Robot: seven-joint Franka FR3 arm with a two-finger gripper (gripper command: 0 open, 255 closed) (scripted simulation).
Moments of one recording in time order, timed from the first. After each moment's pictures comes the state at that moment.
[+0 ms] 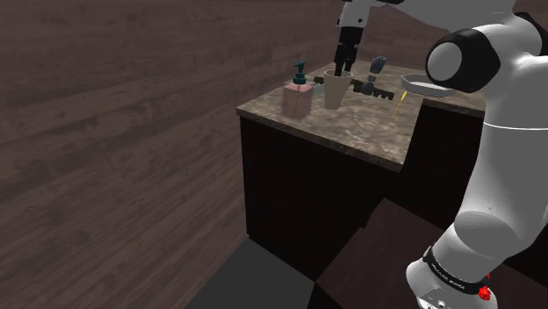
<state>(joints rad) -0.23 0.35 -0.29 -1.13 0.20 1.33 -0.62</state>
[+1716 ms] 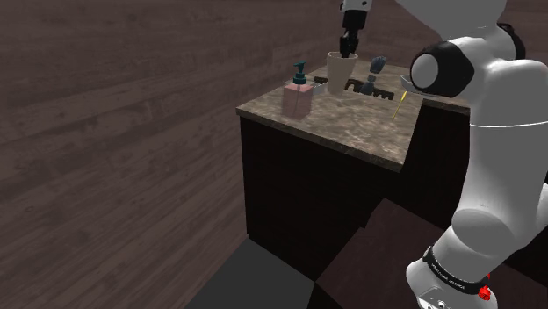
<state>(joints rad) -0.29 0.47 -0.29 -0.81 0.24 1.14 -0.60</state>
